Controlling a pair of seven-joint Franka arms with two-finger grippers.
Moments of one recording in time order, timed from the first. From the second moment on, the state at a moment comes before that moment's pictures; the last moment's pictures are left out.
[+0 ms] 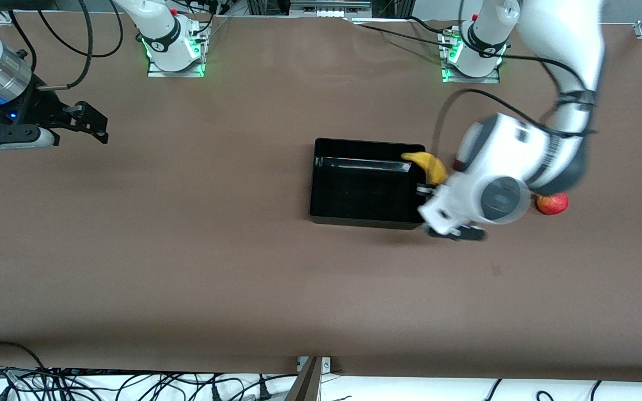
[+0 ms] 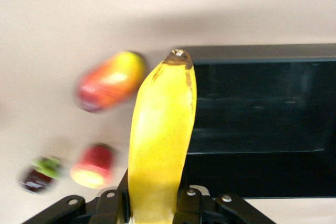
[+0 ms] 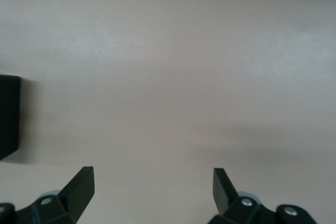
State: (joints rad) left arm -0.18 0.59 -0.10 -1.33 -0.02 1.54 -0.16; right arm -0.01 0.00 0.16 -1.66 0.01 1.68 0.08
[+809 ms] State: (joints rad) left arm 0.09 0.71 -0.10 -1.65 0.11 2.01 0.30; right arm 0.39 0.38 0.18 -1.66 0.02 1.97 0.42
